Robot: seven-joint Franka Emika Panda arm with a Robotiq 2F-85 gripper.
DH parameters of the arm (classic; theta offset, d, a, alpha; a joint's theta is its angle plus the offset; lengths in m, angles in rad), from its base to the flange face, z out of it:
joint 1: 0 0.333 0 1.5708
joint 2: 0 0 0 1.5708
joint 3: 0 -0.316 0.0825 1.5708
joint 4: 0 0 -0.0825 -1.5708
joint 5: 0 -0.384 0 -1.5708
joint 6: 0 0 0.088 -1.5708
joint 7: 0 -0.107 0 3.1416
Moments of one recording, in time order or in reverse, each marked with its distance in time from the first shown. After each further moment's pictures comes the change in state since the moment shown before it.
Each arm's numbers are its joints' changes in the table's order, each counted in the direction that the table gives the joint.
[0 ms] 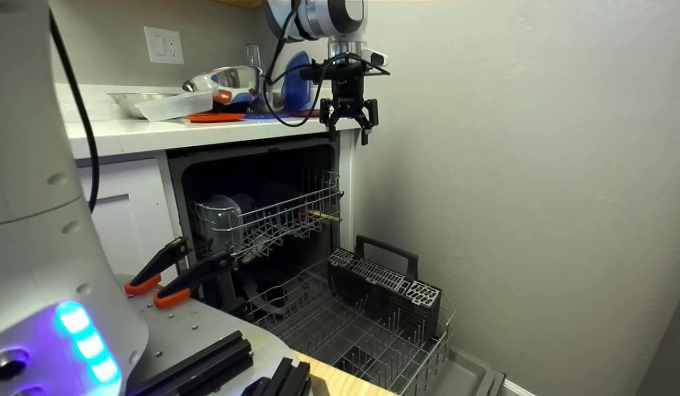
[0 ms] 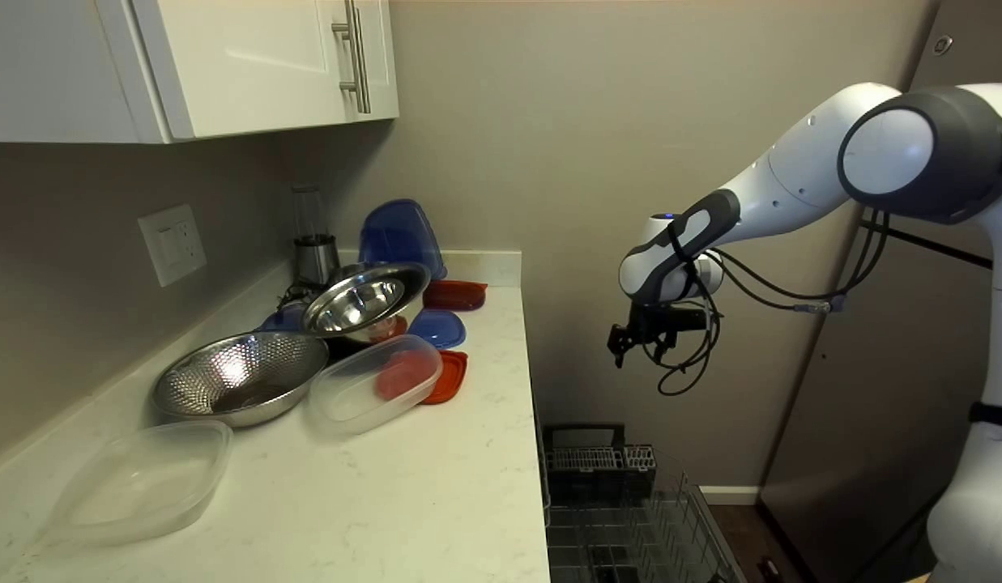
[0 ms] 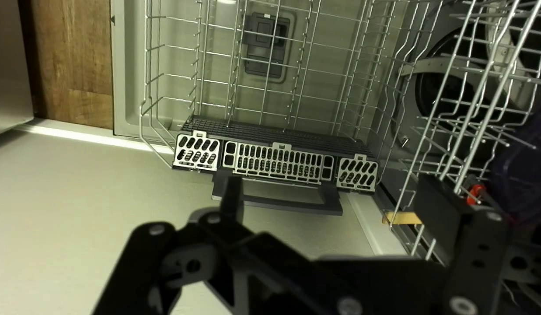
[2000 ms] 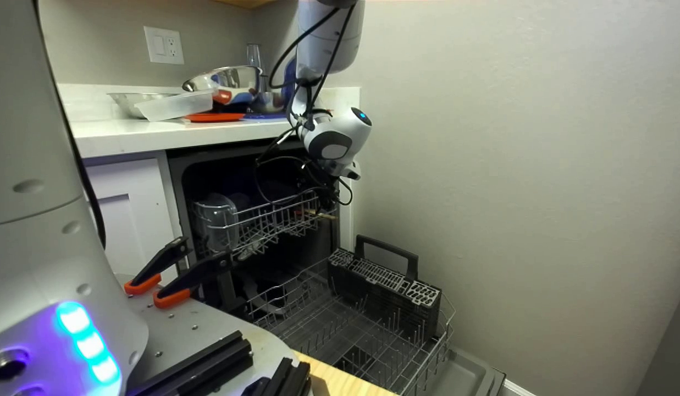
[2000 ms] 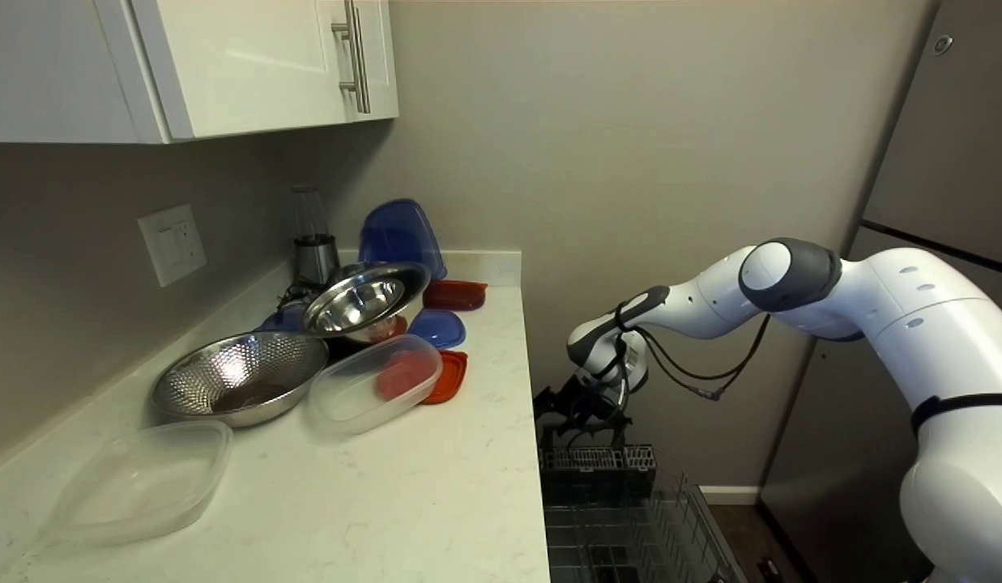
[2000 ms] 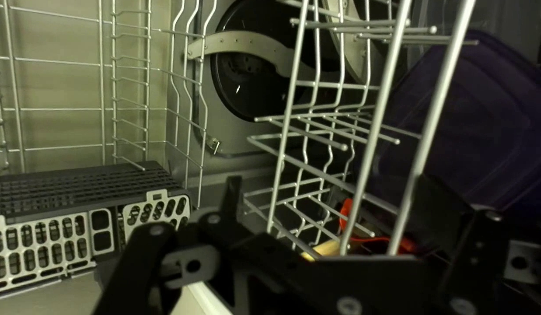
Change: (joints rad) arm -0.329 -0.816 -0.544 -0.504 -0.380 0.251 0.433
